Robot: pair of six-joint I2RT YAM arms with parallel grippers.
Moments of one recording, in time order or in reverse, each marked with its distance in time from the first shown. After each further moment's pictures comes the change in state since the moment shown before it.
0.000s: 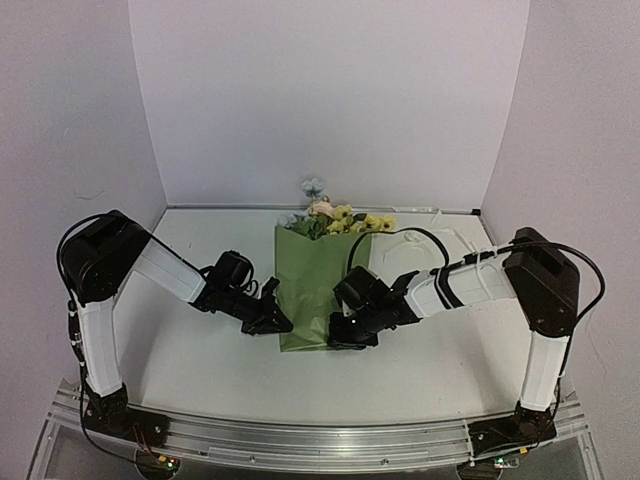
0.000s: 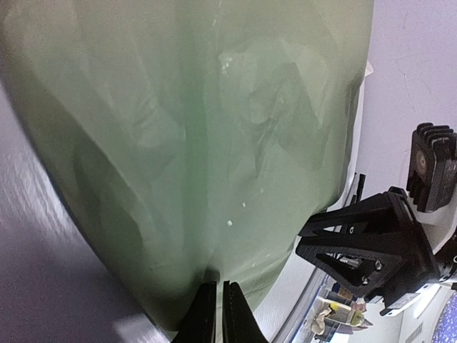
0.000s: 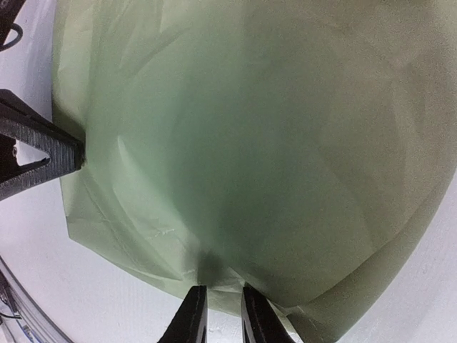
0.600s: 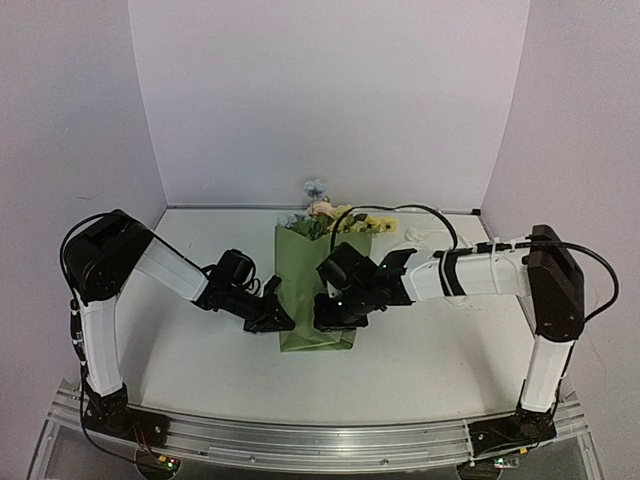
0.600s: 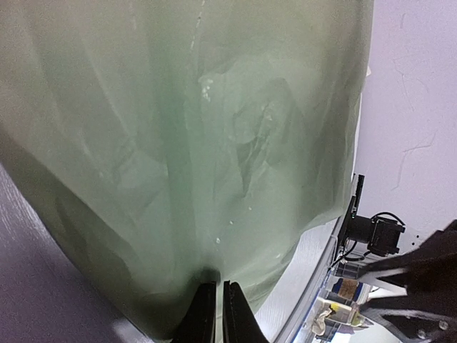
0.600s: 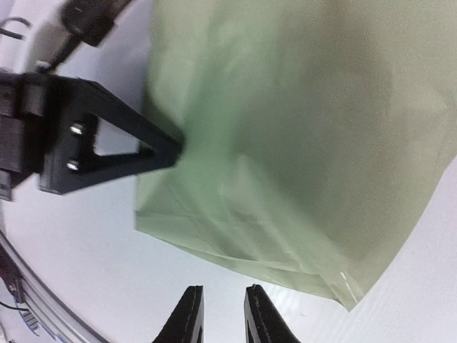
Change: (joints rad) left arm 0.002 0.020 0.026 0.000 0.004 0.006; right arm 0.050 -0.032 0.209 -0.200 0.087 -0.068
